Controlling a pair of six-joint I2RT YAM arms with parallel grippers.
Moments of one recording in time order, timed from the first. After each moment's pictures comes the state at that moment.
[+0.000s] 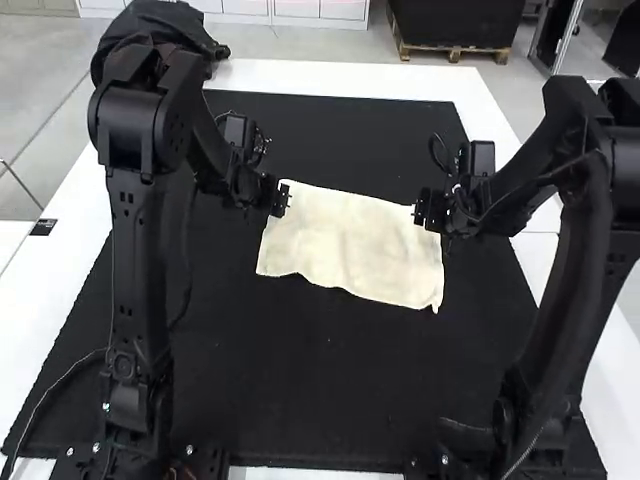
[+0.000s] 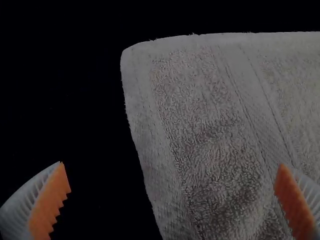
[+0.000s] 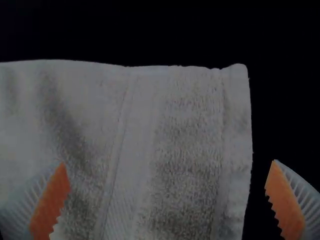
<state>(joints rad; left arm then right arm) -0.14 2.06 1.08 0.29 0.17 0.09 0.07 1.79 0.73 0.36 -0.11 0.13</state>
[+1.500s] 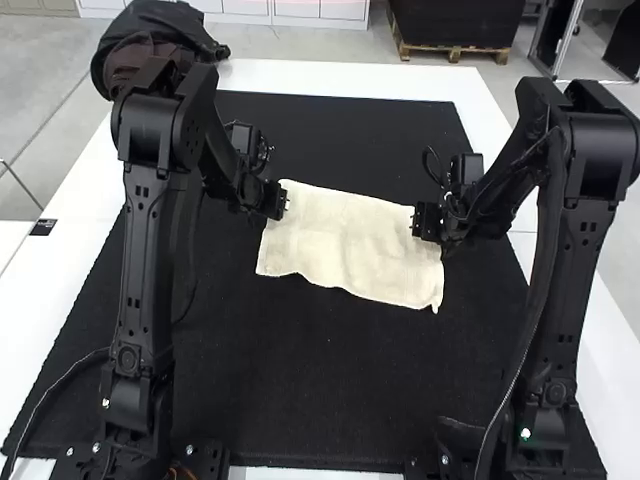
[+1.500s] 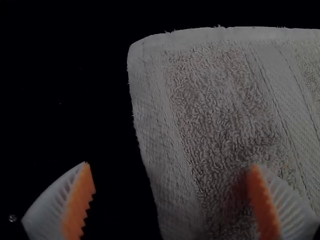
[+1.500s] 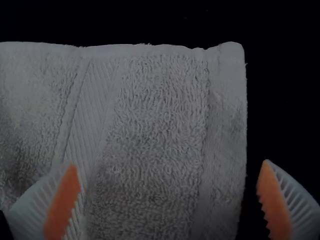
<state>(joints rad) -0.14 2.20 1.19 0.31 0.15 0.10 0.05 2.00 0.85 0.40 -0.10 0.08</state>
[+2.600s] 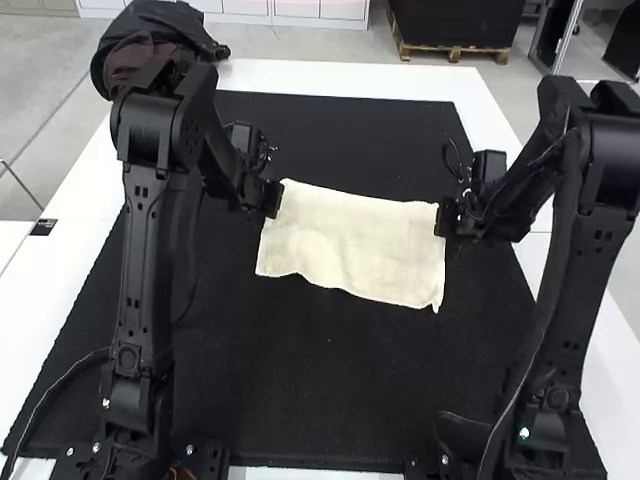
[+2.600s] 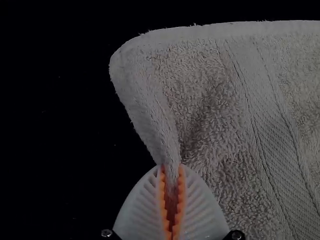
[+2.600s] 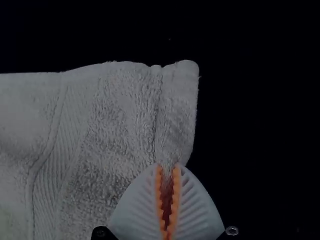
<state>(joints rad) -0.14 2.18 1.17 0.30 0.18 0.15 -0.04 1.92 0.79 0.43 -0.20 0.06</state>
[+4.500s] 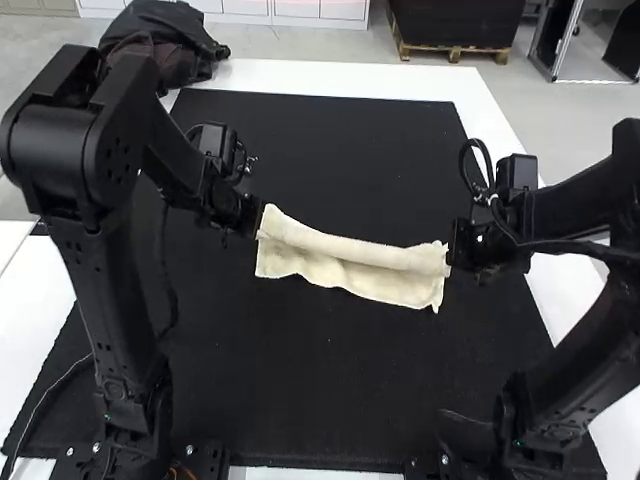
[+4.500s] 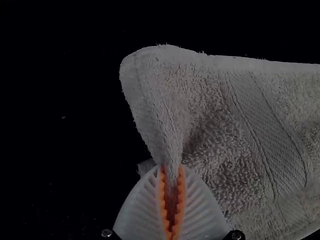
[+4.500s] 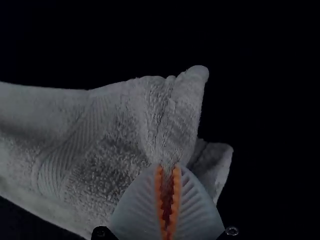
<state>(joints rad) -0.12 1.66 0.73 0.11 0.20 0.15 -0.07 1.39 0.54 -0.08 -0.35 0.04</state>
